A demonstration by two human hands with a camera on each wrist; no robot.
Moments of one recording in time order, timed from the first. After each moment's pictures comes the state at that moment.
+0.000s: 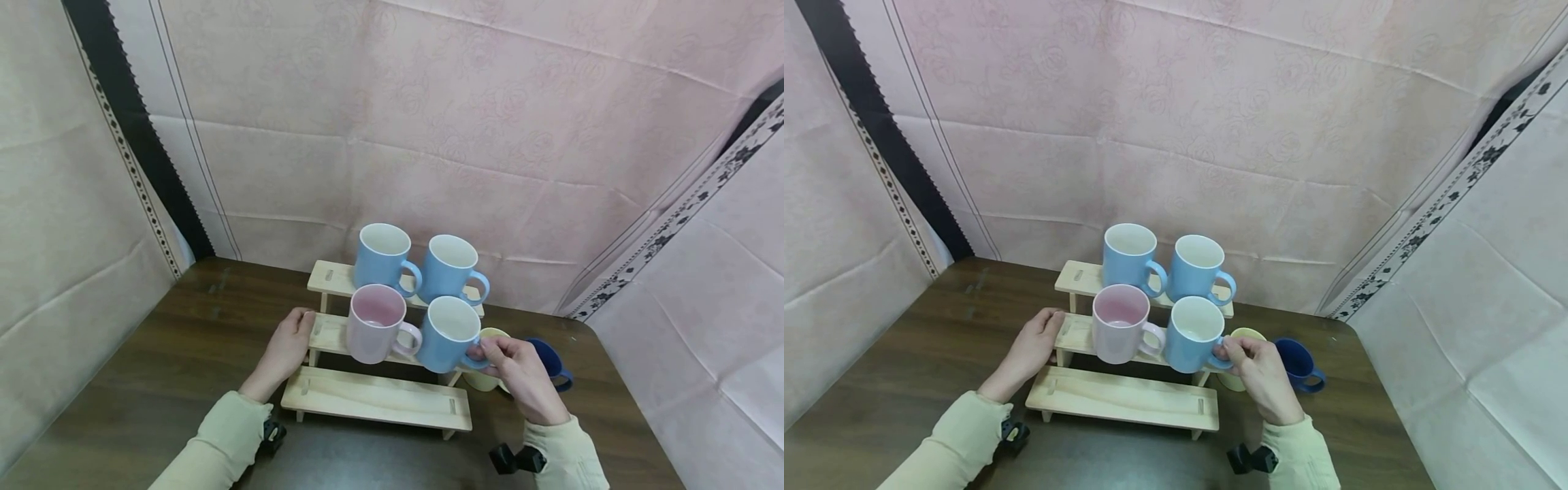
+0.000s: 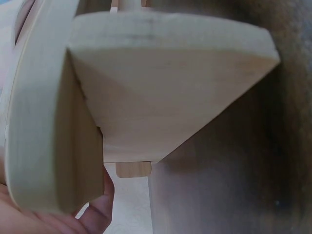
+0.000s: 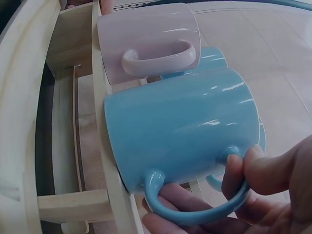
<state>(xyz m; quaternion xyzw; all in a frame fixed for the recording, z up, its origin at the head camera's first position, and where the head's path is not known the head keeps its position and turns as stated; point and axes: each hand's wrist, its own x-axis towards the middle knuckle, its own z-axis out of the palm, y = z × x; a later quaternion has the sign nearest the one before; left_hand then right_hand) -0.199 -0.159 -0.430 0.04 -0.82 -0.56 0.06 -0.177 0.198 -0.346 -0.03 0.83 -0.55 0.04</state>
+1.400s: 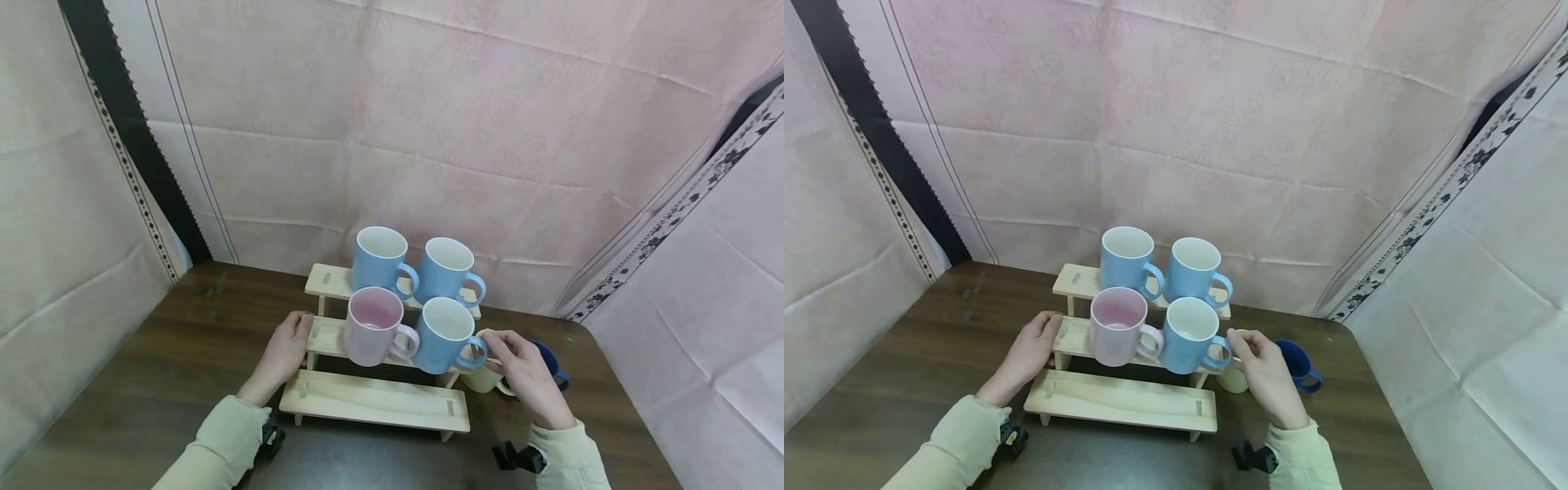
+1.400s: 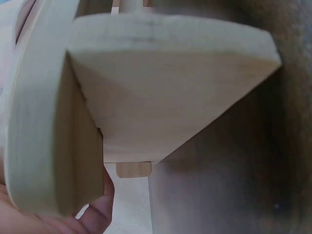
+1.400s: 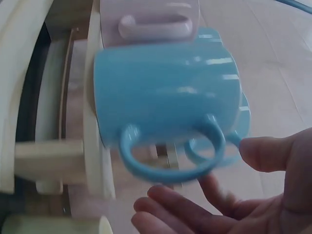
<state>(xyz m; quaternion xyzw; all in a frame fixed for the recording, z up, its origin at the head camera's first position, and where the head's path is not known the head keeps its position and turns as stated) -0.200 -0.160 -0.432 0.04 -0.82 -0.56 0.06 -0.177 0.205 -0.335 0.00 0.85 -0.53 0.04</state>
